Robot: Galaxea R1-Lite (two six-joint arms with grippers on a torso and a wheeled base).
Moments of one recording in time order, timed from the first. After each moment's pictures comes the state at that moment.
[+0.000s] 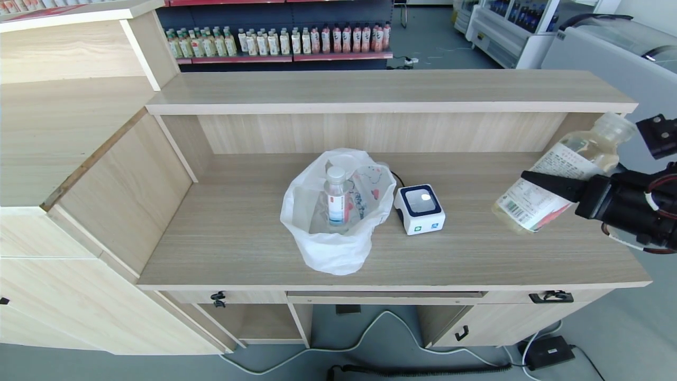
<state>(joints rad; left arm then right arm) 0.00 0.00 0.00 -0.06 0.03 0.08 0.00 1.45 -0.63 -0.81 0.55 0.27</state>
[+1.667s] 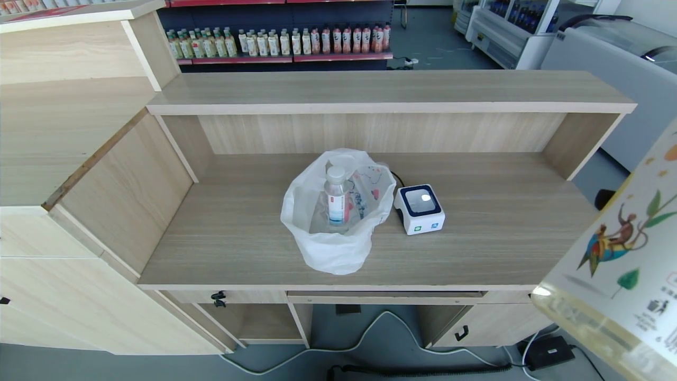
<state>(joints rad) 0.00 0.00 0.00 -0.06 0.03 0.08 0.53 1.00 -0.57 -0.73 0.76 0.60</state>
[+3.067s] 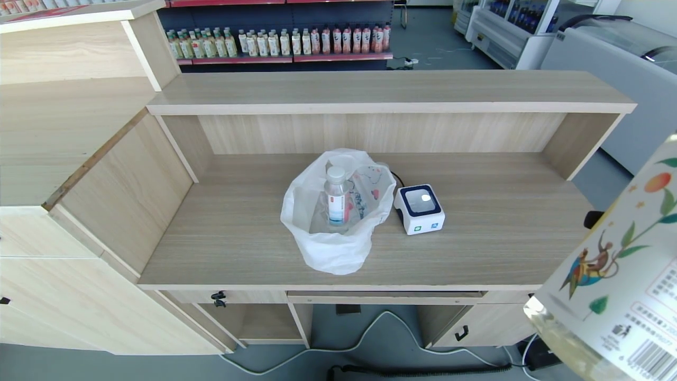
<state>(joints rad) 0.00 0.00 0.00 -0.06 0.03 0.08 0.52 0.98 -0.59 -0.61 0.75 0.47</state>
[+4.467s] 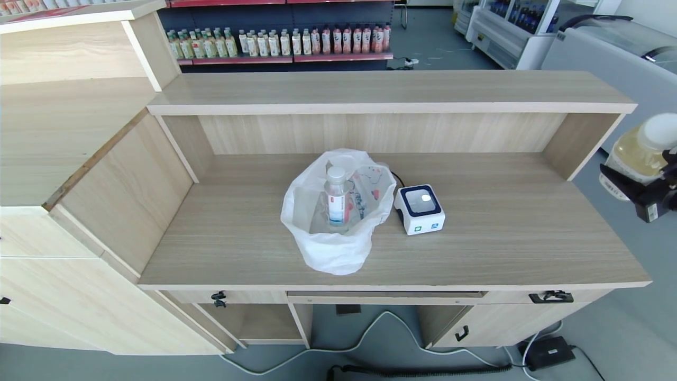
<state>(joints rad) 0.00 0.00 0.00 -0.06 0.03 0.08 -0.30 1.48 -0.56 -1.12 0.42 -0.80</state>
